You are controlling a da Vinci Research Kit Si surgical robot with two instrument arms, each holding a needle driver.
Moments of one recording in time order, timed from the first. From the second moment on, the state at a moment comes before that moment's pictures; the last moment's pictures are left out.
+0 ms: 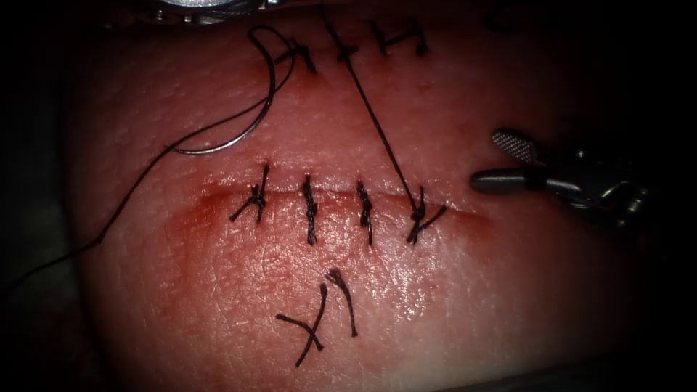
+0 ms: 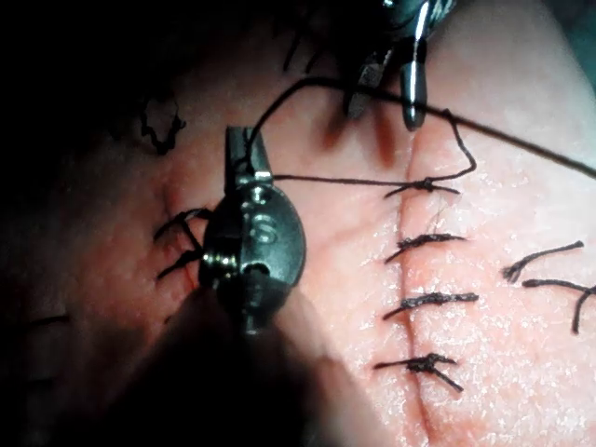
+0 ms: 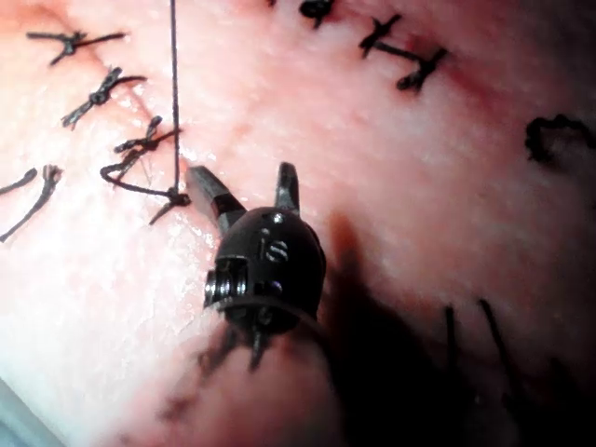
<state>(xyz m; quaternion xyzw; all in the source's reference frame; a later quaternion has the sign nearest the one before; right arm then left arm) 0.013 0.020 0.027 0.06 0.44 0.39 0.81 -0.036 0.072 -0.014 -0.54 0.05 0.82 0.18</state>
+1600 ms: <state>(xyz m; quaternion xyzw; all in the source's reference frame) 0.022 0.019 0.031 0.03 0.47 0.35 0.81 -0.037 0.072 -0.014 -0.54 0.05 0.82 0.18</state>
